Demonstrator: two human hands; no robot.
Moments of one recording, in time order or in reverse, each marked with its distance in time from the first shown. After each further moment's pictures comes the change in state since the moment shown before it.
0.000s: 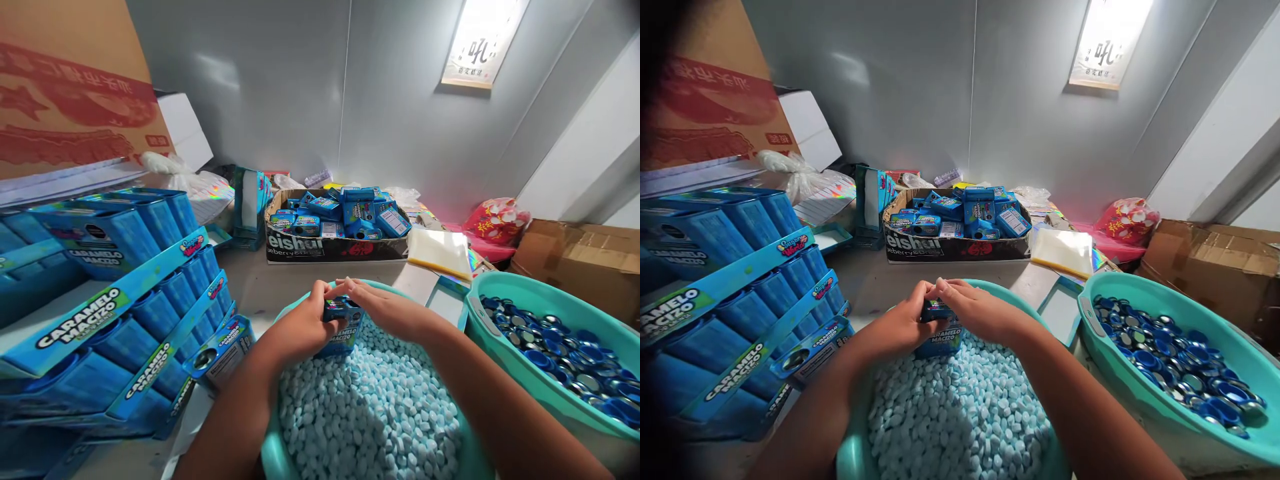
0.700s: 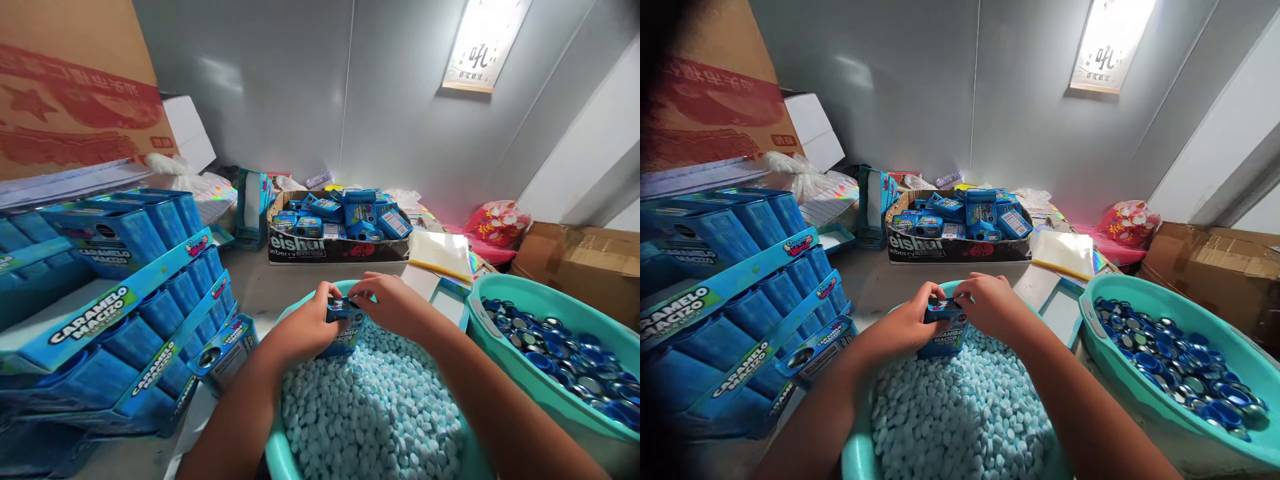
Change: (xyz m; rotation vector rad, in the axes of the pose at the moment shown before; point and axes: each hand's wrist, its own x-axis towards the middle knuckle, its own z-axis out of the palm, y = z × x) left_hand -0.001 0.002 0.003 0.034 -0.001 -0.041; right_hand 0.006 0.011 -0.002 -0.539 0.239 0.017
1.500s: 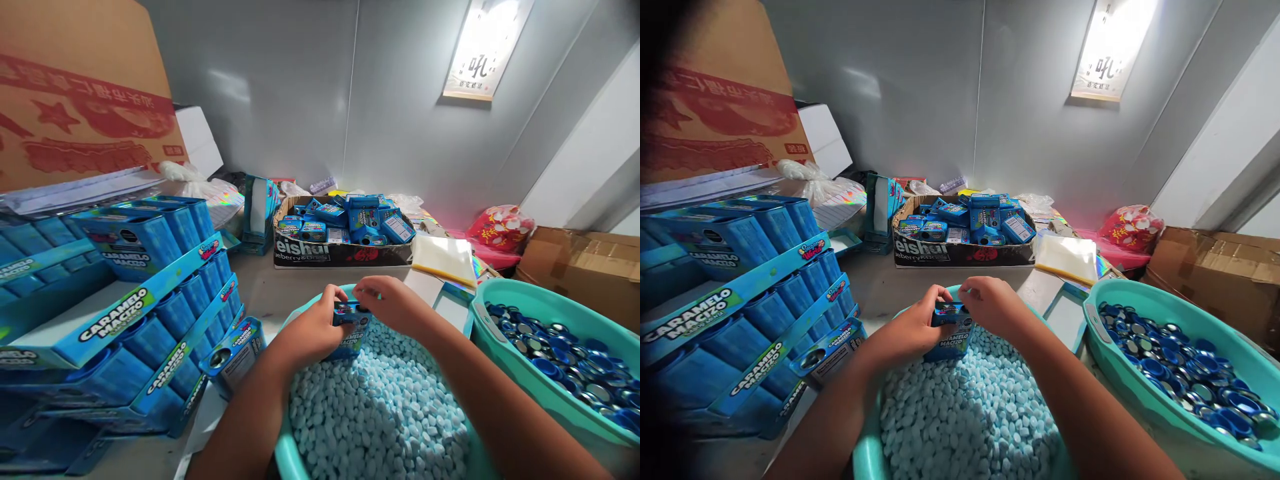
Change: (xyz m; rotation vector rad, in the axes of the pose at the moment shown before) left_hand -0.002 -0.001 0.002 -0.051 0.046 0.085; right_hand 0.006 0.008 0.011 0.214 0.087 0.049
